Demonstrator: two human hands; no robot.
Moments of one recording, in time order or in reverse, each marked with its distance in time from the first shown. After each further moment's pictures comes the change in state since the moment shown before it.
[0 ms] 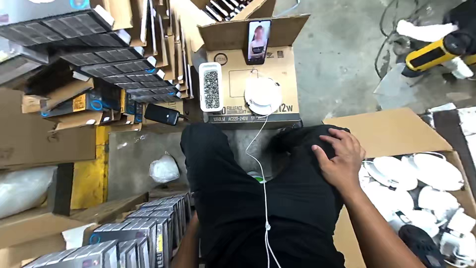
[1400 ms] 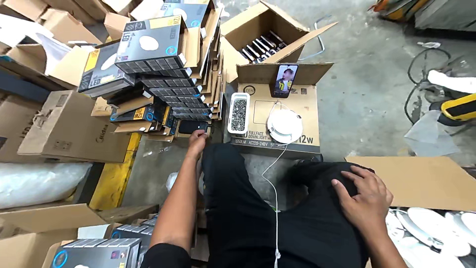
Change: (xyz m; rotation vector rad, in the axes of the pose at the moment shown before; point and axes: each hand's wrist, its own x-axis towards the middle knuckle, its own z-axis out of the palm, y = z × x) left_hand 0.205 0.235 -0.048 -0.032 0.206 0.421; right_hand -0.001 -0.004 0.001 0.030 0.055 -0.017
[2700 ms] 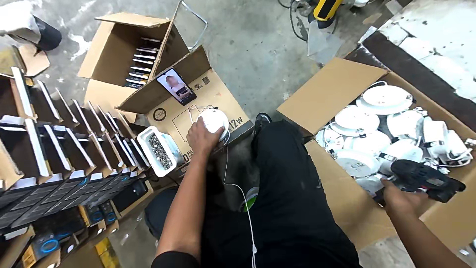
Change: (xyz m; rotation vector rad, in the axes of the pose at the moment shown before) left_hand -0.046 0.092 0.277 1.052 -0.211 0.726; right_hand -0.225 0.172 -0.053 0.208 0.619 1.614
